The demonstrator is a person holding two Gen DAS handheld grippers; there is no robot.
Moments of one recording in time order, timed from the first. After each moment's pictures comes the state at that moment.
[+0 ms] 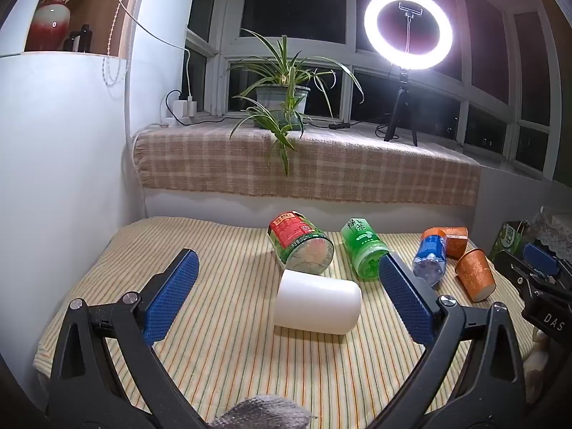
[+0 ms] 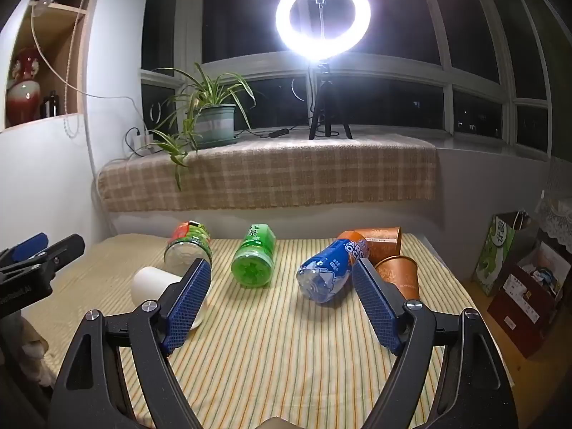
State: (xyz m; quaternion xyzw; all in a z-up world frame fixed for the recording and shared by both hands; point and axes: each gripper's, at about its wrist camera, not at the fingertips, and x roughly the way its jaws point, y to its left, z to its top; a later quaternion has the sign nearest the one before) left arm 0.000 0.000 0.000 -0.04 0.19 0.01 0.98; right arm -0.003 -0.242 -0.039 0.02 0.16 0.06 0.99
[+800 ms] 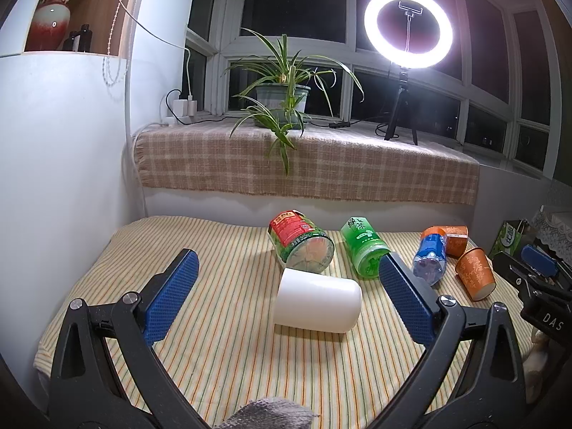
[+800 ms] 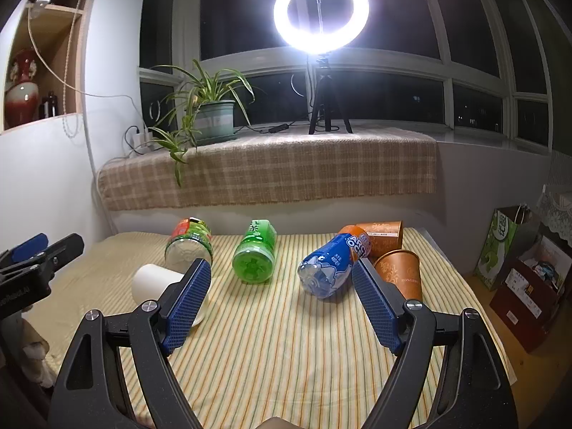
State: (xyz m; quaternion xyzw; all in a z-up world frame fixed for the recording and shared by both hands) left arm 0.000 0.000 0.000 -0.04 0.19 0.01 0.98; right arm 0.000 -0.242 -0.042 0.02 0.16 0.06 0.98
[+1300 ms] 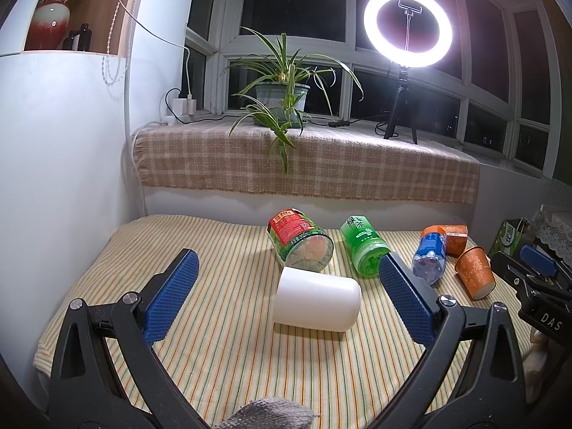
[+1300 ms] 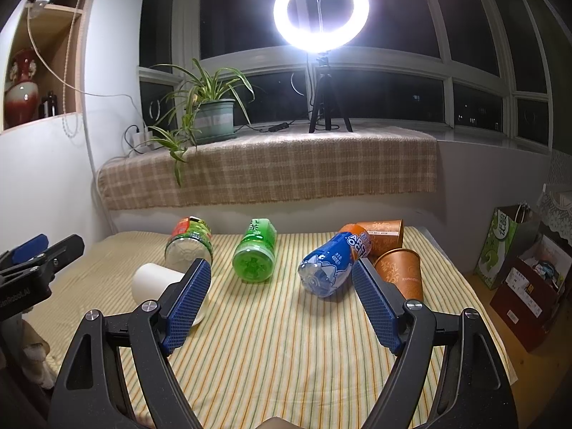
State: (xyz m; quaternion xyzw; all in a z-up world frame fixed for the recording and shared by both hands) left arm 0.000 0.000 0.000 -0.04 0.19 0.01 0.98; right arm 0.000 -0.243 -0.042 0.03 0.17 0.06 0.98
